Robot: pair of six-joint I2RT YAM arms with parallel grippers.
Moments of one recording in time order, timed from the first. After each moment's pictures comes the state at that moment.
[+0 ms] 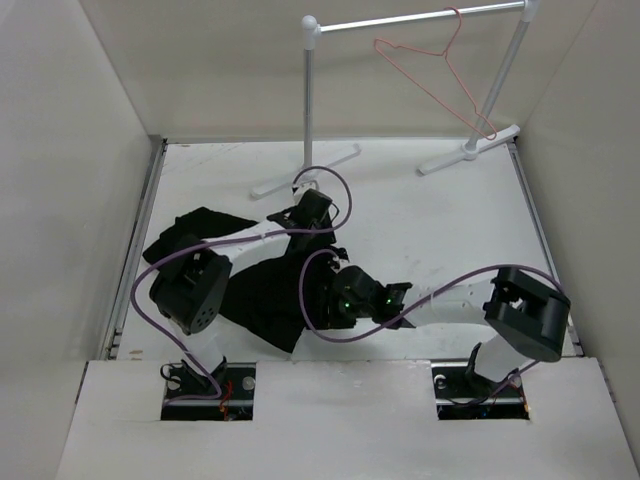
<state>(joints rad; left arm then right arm) -0.67 1.76 1.14 -0.24 -0.19 -0.76 1.08 1.57 0.73 0.10 -0.10 0.99</state>
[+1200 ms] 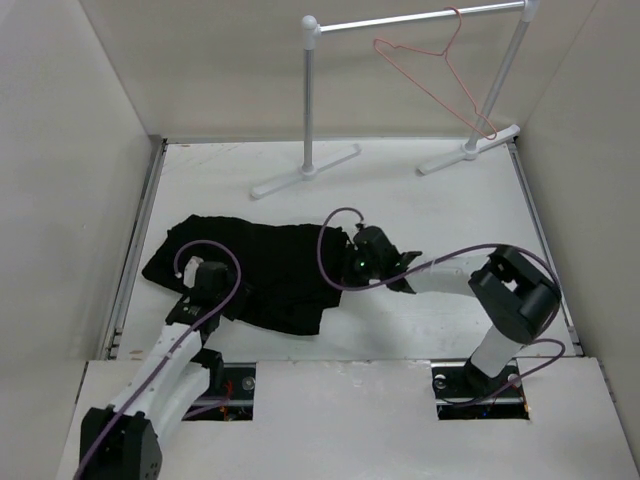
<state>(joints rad) -0.17 0.72 0.28 -0.45 -0.06 -1.11 0.82 1.69 0.80 0.13 -0.15 0.96</state>
